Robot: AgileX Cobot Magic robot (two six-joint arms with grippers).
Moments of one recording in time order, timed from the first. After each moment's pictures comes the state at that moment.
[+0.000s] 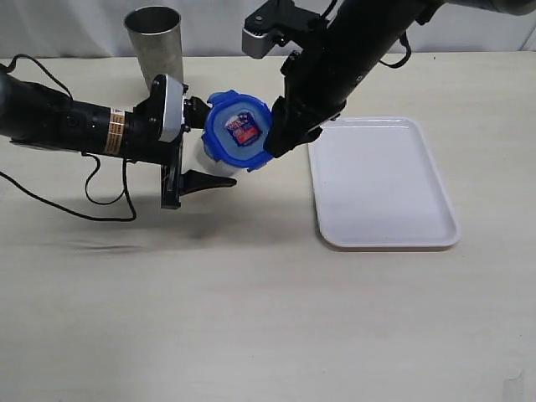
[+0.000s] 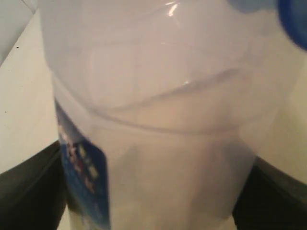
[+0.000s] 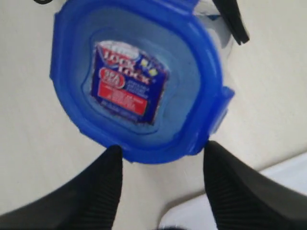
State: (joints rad) left arm -0.20 2.19 -1.16 1.52 -1.01 -0.25; right arm 0.44 1.90 -1.55 0.41 1.06 -0.84
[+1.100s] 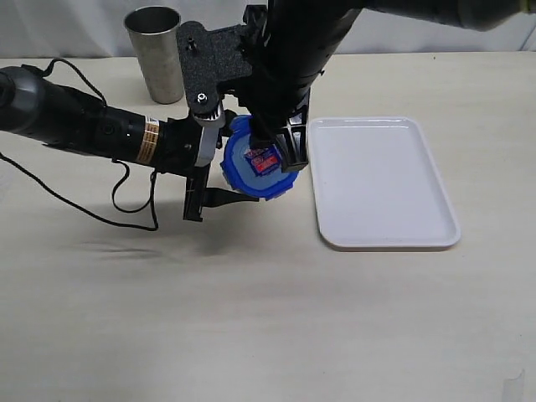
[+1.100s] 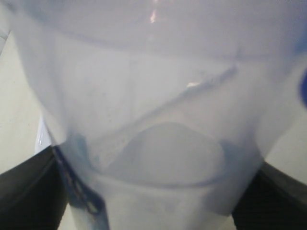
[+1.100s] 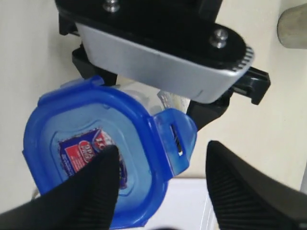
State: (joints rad) left arm -0.32 2.18 -1.16 1.52 -0.92 -0.11; right arm 0.70 1.83 -1.55 -0.09 0.93 -1.06
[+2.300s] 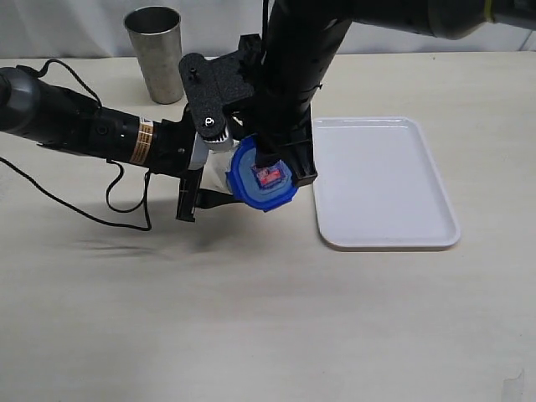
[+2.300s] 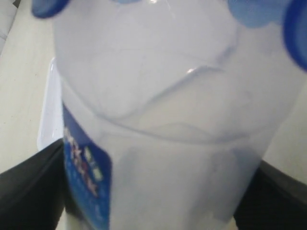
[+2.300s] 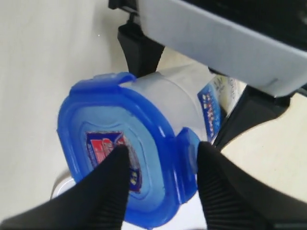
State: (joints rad) left arm -0.30 2.19 -1.16 1.53 -0.93 -0.06; right arm 0.70 1.90 -1.57 -0.04 1.01 -1.17
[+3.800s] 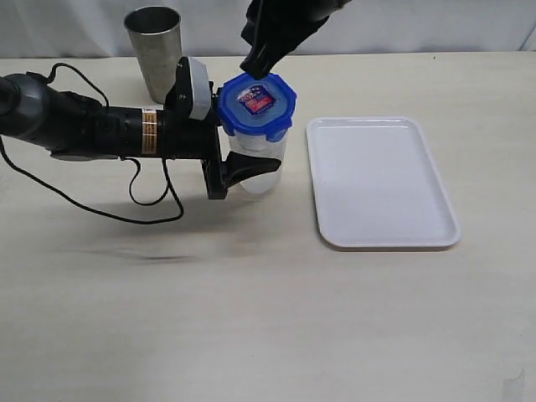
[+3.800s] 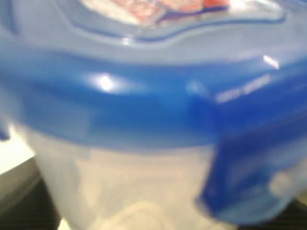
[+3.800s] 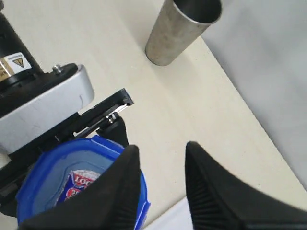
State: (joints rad) left arm -0.31 2.21 -1.16 1.28 -1.09 -0.40; right arm 0.58 1.73 -1.55 0.01 0.66 -0.56
